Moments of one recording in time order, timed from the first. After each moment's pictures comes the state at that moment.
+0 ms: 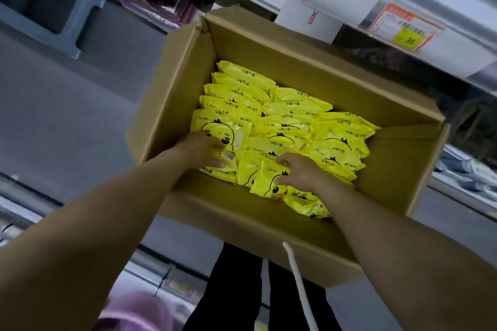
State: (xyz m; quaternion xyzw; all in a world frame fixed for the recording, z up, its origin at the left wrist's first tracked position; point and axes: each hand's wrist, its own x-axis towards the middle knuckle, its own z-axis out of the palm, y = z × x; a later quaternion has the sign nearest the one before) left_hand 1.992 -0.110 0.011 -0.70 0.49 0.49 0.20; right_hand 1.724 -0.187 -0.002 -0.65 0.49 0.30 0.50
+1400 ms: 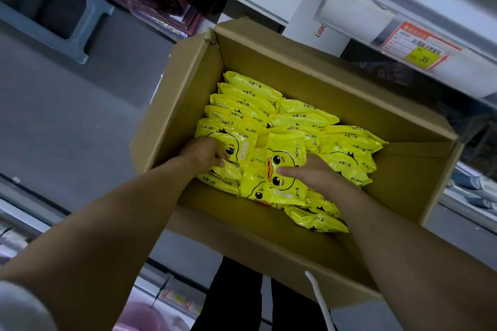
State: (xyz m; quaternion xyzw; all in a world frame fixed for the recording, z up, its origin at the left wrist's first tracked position) left_hand 1.994 -0.118 -0.012 -0.75 0.45 0.48 0.11; right_hand 1.726 -0.213 -0.005 -0.47 0.61 0.19 0.61
